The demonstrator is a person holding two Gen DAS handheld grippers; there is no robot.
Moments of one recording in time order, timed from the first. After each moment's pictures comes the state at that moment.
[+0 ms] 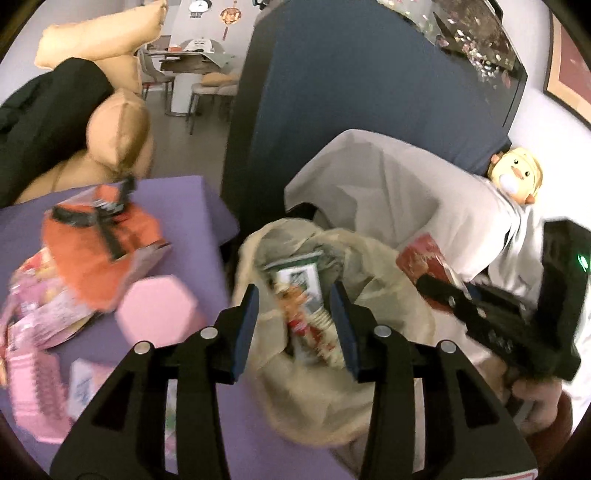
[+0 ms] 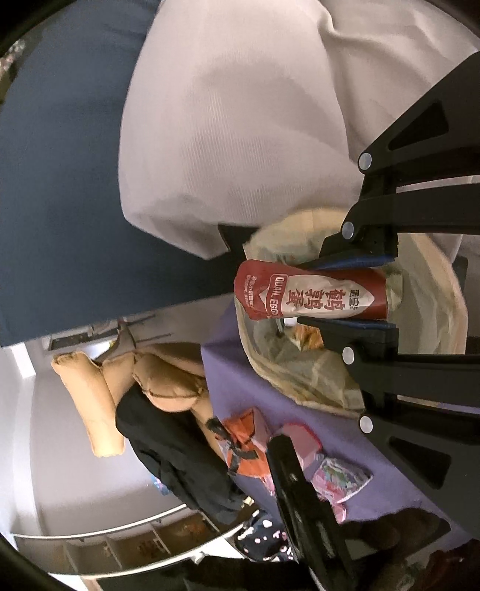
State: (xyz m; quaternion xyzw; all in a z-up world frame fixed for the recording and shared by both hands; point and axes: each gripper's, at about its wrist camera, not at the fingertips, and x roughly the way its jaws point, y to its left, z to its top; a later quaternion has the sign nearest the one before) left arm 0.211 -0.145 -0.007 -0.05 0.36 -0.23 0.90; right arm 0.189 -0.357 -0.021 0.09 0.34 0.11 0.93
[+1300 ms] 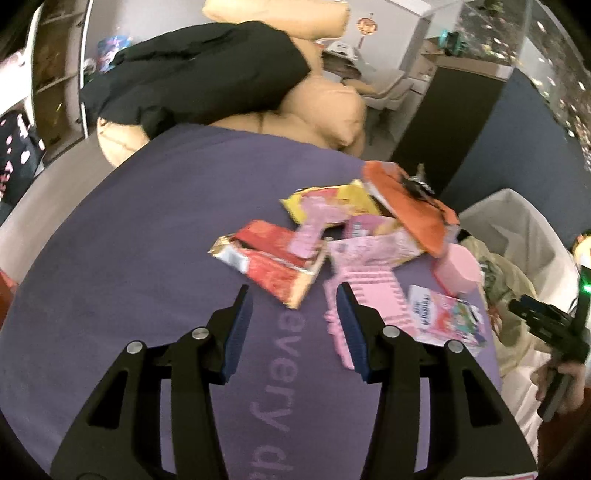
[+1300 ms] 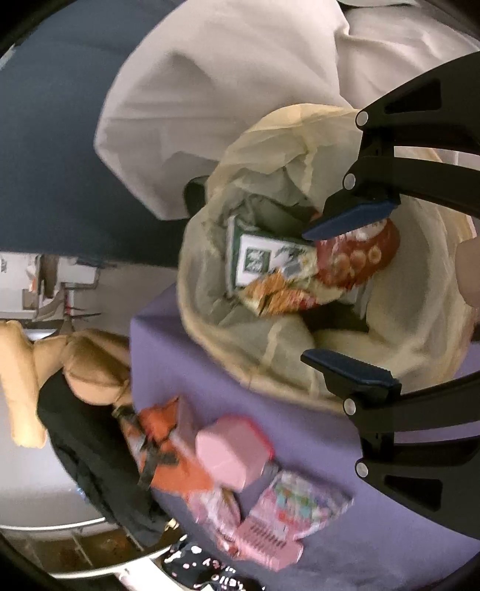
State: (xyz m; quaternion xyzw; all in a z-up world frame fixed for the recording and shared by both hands) left arm 0.159 0.122 -0.043 -0.14 0.38 -0.01 0.91; right arm 0.206 -0.254 -0.041 -0.02 0.42 0.09 0.91
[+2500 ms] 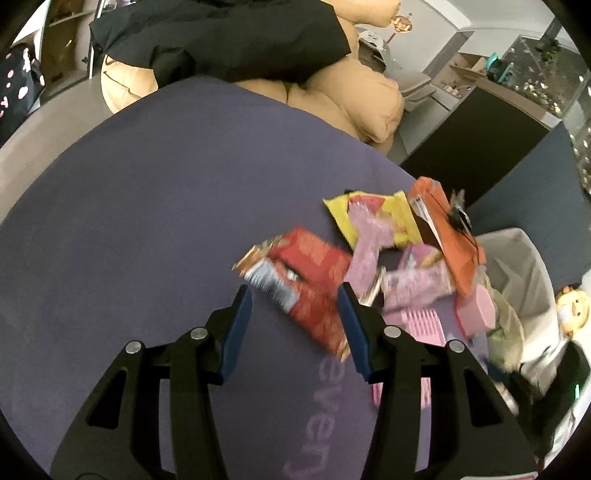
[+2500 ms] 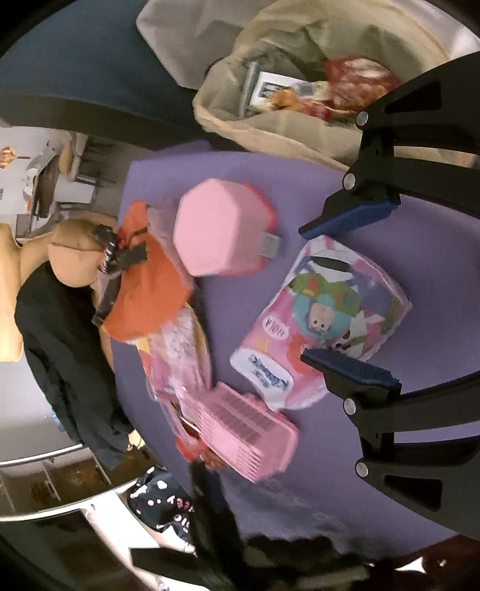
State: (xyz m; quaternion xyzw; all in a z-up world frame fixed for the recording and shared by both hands) left arm 0.215 0.165 -0.076 -0.24 0.43 -0.02 0.87; right arm 0.180 -0.121 -0.058 -0.03 0.44 0.22 0.87
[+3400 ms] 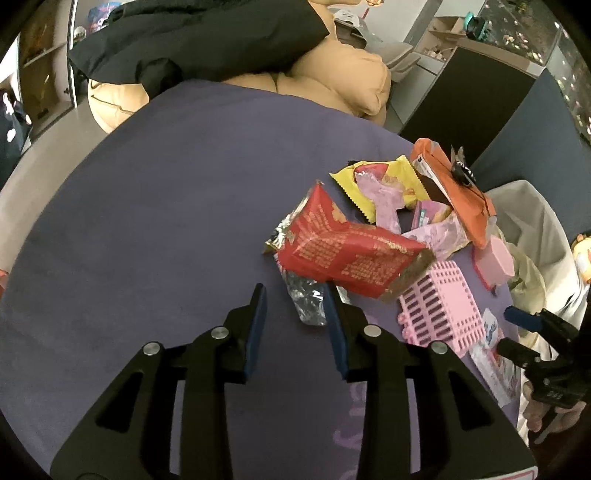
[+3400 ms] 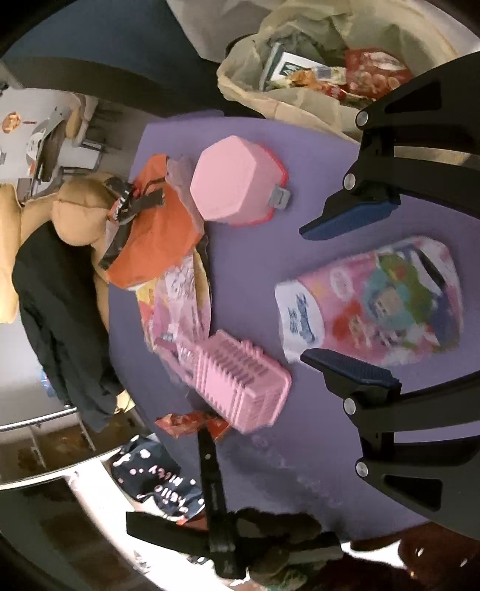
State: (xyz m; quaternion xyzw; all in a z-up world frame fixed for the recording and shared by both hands) left arm 0.196 0.168 -0.080 -0.16 0.45 -0.04 0.88; right arm 0.189 -0.106 -0.048 -0.05 0.44 0.27 0.85
